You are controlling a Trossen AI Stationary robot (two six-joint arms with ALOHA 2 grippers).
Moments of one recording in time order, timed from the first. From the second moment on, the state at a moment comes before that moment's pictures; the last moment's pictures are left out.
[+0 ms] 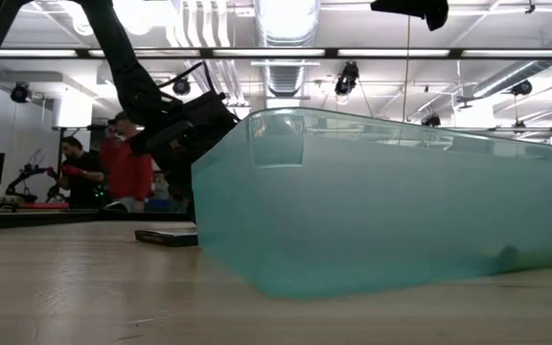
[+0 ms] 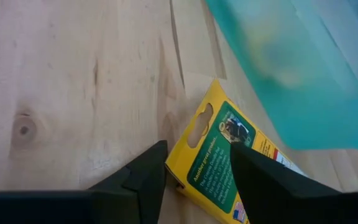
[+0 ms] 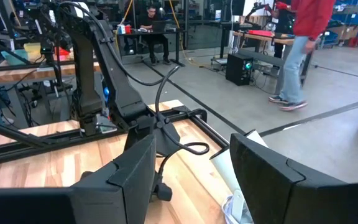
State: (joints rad) left arm 0.34 1.80 0.77 0.11 0.72 0.05; right arm 0.14 0.92 0.78 0.03 0.57 0.10
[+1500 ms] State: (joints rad) left arm 0.38 1.44 0.79 0.00 0.46 -0.03; right arm 0.14 0.92 0.78 0.03 0.57 0.10
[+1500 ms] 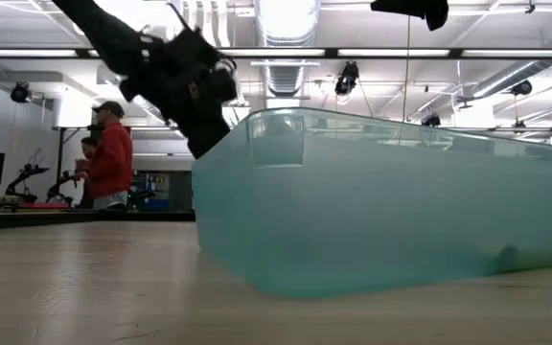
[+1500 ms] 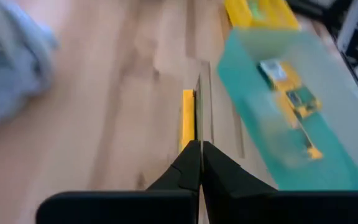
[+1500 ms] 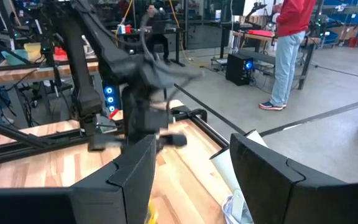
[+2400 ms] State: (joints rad) left arm 0.22 1.25 0.92 0.08 0.23 -0.25; right arm 0.14 0.92 0.78 0.03 0.57 0.10
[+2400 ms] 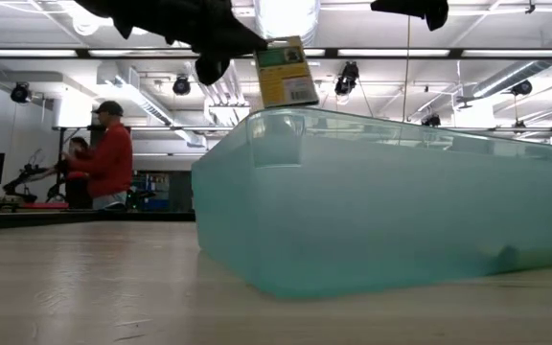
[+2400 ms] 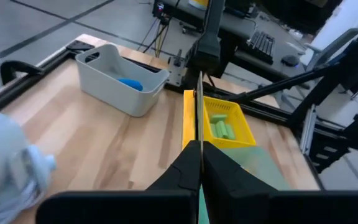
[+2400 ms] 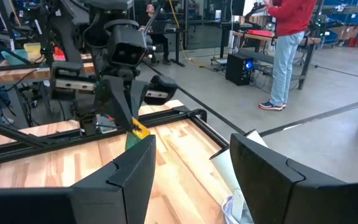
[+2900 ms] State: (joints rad) left arm 0.10 1.49 1.00 0.19 0.18 -0.35; right arm 0.14 0.92 0.78 0.03 0.57 0.10
